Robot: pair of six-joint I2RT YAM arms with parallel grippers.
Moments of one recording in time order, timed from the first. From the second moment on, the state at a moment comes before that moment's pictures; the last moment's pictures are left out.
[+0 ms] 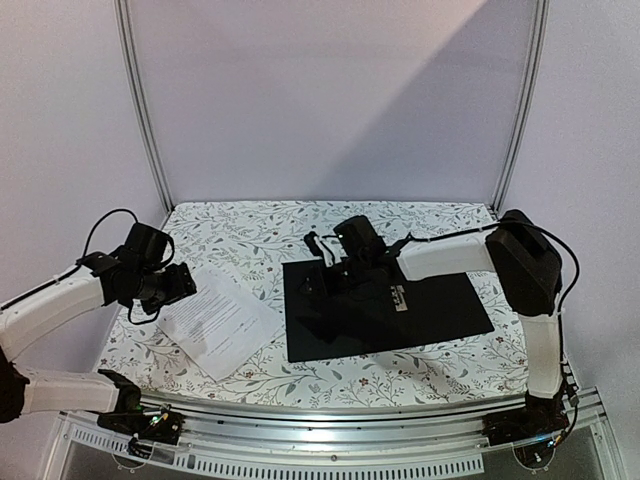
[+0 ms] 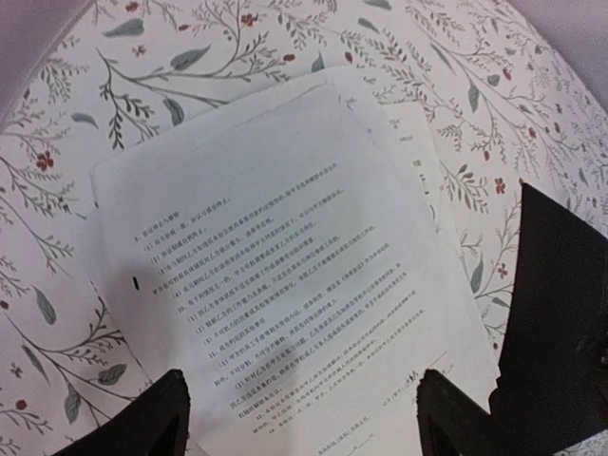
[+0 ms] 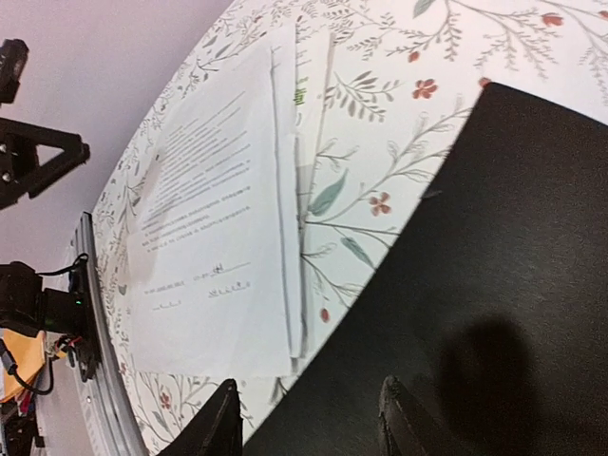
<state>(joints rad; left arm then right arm) -0.36 1.06 0.70 -0.60 -0.22 -0.73 0.84 2.12 1.43 0.00 -0.40 0.46</state>
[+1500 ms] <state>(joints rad) -0.34 0.86 0.38 -0.43 -0.09 -1.09 0.97 2.38 1.66 0.12 -0.56 0.59</state>
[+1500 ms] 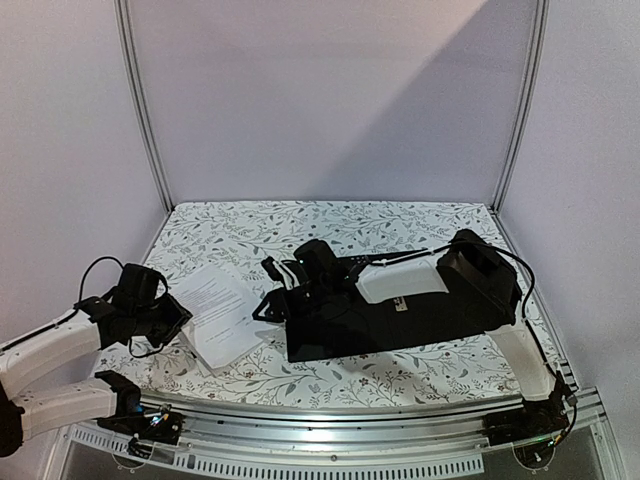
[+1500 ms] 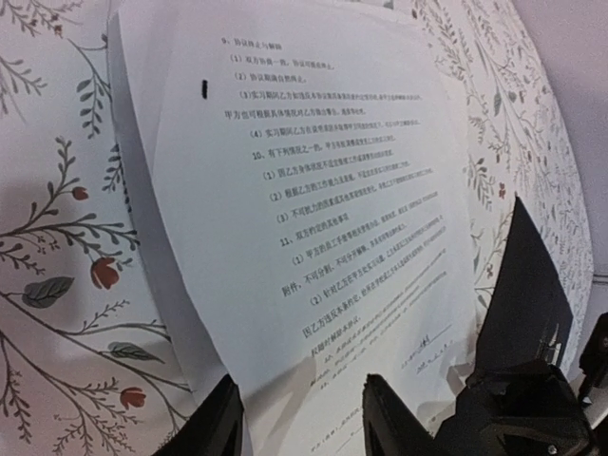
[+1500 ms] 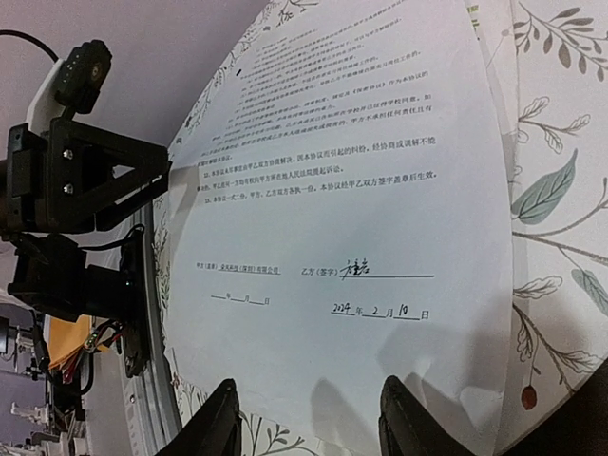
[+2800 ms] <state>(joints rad) -0.33 1.32 0.59 0.12 -0.02 -0.77 0.97 2.37 1.64 0.04 -0.55 0.54</state>
